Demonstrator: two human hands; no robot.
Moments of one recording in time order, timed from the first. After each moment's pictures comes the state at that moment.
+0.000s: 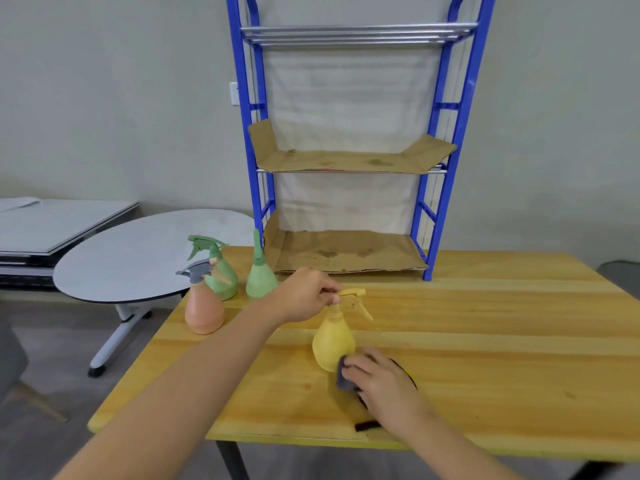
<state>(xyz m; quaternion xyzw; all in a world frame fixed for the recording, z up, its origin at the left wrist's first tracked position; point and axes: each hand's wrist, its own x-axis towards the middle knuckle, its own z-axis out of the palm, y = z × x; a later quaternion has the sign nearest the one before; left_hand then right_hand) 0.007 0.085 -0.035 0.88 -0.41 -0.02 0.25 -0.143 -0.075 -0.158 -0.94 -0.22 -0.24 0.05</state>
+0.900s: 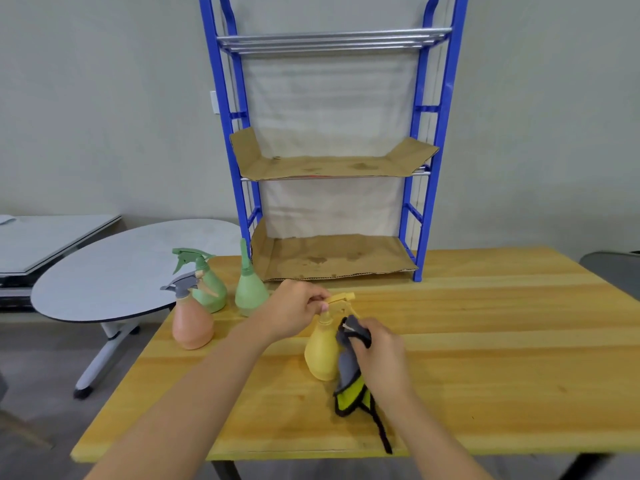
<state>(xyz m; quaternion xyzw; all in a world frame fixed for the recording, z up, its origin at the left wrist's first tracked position) 0.001 0.085 -0.038 0.89 -0.38 0.02 0.26 -0.112 -0.067 -0.122 -0.88 0.15 -0.26 0.37</state>
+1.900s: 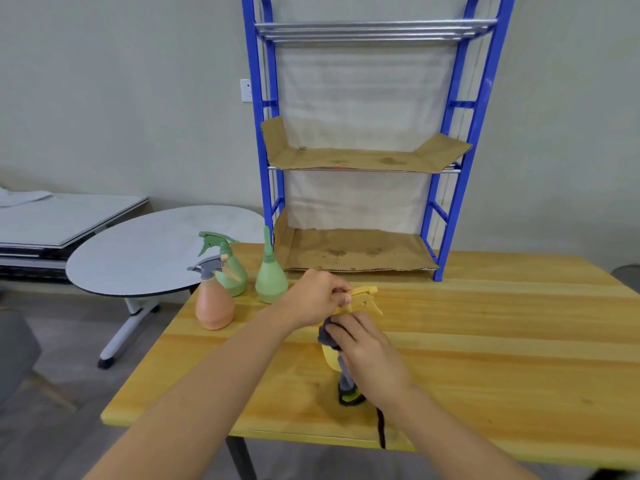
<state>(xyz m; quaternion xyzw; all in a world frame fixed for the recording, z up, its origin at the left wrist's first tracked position) -0.001 0.085 -0.039 0.89 -0.37 0.03 0.27 -0.107 -0.043 -0.125 -0.94 -0.18 -0.27 0.06</state>
